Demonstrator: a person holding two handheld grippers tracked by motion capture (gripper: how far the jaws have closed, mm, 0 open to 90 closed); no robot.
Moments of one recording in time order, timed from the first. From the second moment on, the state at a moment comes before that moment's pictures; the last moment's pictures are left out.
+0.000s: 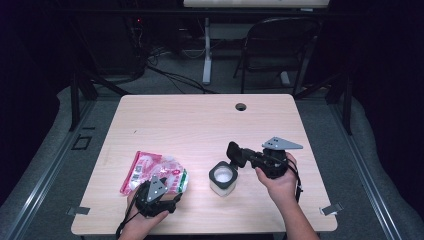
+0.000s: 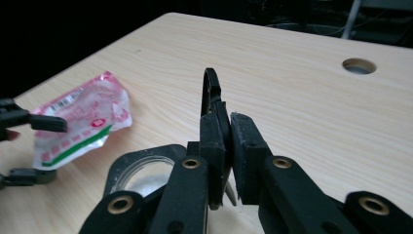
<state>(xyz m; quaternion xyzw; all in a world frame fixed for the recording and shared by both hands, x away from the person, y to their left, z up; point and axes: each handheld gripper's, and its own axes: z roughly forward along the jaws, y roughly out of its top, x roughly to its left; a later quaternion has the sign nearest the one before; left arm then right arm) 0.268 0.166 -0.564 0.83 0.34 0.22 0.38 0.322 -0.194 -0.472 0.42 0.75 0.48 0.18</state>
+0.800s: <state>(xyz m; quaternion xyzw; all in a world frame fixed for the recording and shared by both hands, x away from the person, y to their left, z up) 0.263 0.159 -0.559 0.82 0.34 0.21 0.40 0.305 -0.146 -0.479 0.33 0.80 0.46 0.17</state>
